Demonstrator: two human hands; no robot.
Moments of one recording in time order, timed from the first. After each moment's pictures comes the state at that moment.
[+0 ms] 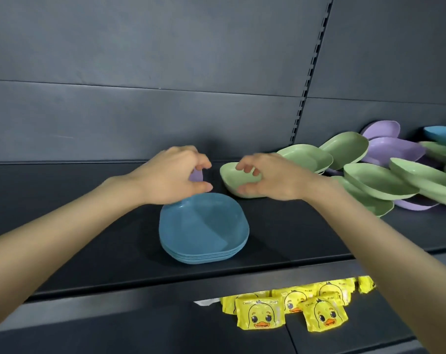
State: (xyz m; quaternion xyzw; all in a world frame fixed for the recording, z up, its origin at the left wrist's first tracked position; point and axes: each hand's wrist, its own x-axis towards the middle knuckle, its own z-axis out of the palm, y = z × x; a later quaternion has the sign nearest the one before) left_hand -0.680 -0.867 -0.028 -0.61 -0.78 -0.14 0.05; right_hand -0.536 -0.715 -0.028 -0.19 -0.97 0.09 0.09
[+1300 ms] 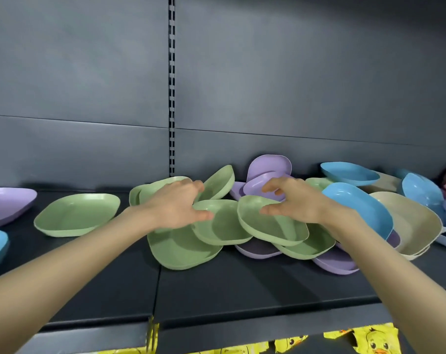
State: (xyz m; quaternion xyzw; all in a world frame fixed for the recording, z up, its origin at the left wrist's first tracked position) left_hand -0.456 -0.582 -0.027 -0.53 -0.84 -0.14 0.00; right_hand -0.279 -0.414 -0.009 -0.26 -0.95 0.10 0.11
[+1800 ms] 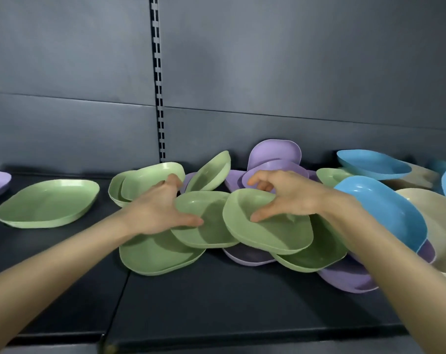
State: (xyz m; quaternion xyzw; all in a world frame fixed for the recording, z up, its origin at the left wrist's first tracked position) left_hand -0.458 -0.557 -0.060 -0.41 -0.87 -0.25 -0.12; right_hand -0.303 -0.367 -0.021 -0.19 -0.97 0.18 0.02
